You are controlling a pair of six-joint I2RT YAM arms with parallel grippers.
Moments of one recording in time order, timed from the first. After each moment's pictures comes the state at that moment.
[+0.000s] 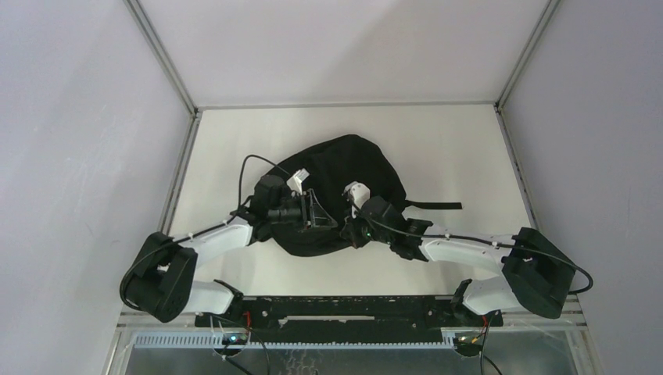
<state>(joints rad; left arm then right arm) -0.50 1.34 0.57 0.19 0.71 -0.82 0.96 1.34 0.68 0.03 -0.02 0.37</state>
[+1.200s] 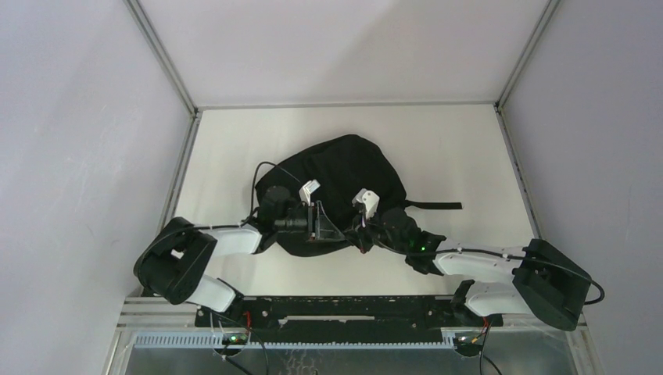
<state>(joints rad) -0.56 1.46 0.44 0.55 0.84 -0.89 0.95 1.23 0.44 0.41 -0.11 0.23</state>
